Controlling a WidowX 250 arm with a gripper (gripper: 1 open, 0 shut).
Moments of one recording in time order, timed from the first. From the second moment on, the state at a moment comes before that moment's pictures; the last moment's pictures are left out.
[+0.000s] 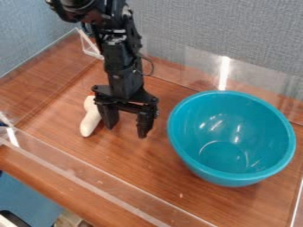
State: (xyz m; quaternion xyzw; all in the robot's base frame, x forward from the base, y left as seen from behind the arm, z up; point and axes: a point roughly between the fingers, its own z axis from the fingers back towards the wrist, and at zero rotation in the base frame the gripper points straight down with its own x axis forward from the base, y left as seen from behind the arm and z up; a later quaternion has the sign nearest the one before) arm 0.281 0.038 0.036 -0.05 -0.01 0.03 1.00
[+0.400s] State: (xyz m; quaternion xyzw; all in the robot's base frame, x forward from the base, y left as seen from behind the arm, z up) arm 0.274 0.064 0.033 -0.03 -0.01 0.06 1.00
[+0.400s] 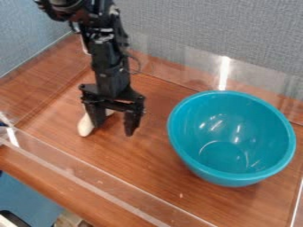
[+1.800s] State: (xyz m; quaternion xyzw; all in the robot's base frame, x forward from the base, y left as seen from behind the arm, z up) arm 0.268 0.075 0.070 -0.02 -0.01 0.06 1.00
